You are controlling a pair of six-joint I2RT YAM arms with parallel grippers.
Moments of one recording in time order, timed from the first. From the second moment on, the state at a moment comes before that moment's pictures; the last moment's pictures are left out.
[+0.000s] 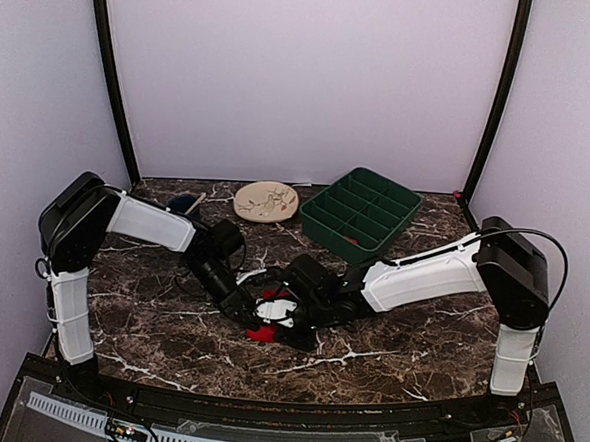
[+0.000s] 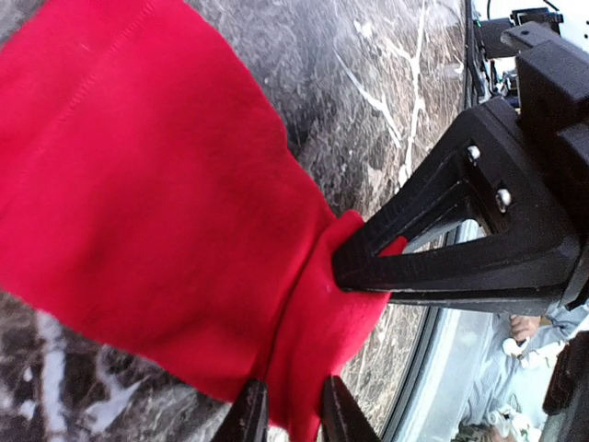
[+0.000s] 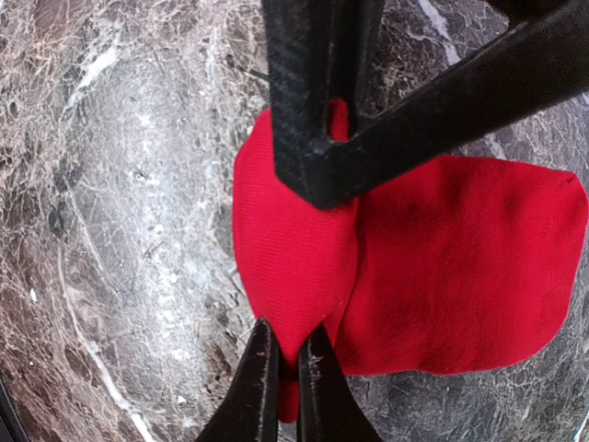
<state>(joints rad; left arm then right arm) -0.63 1.98 1.16 -0.65 0.85 0.18 1.12 1.96 1.20 -0.25 -0.16 -0.33</state>
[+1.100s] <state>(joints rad) -0.59 1.53 0.78 -0.23 0.43 -0.01 1.01 2.07 1.38 -0.45 -0.47 -0.22</state>
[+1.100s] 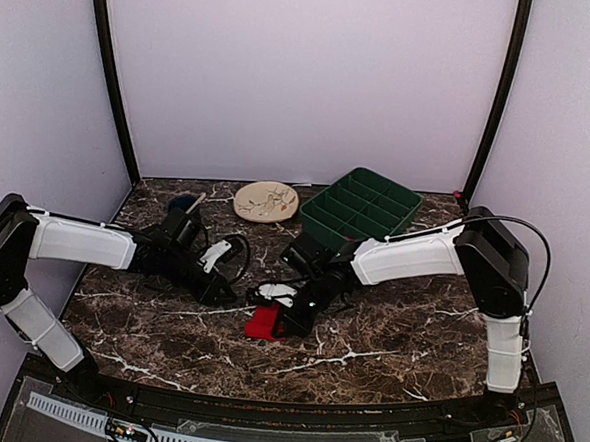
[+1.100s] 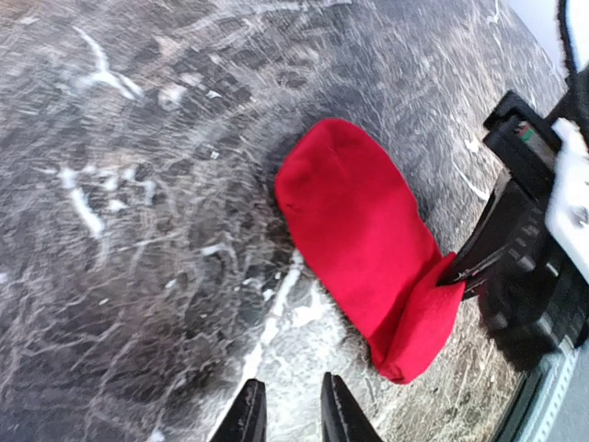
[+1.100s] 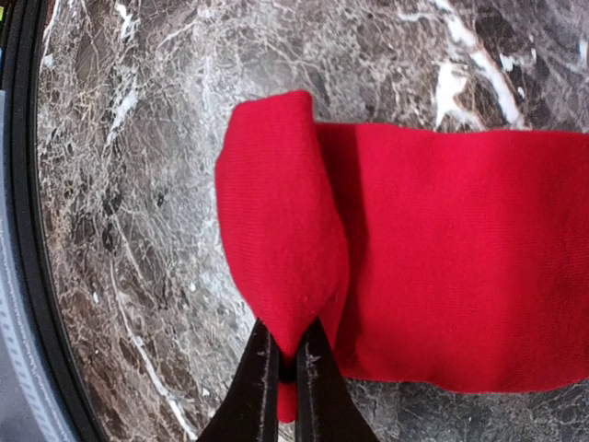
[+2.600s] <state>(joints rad) -0.81 1.42 0.66 -0.07 0.30 0.26 0.86 2.27 1.51 -0.58 -0.99 -0.06</state>
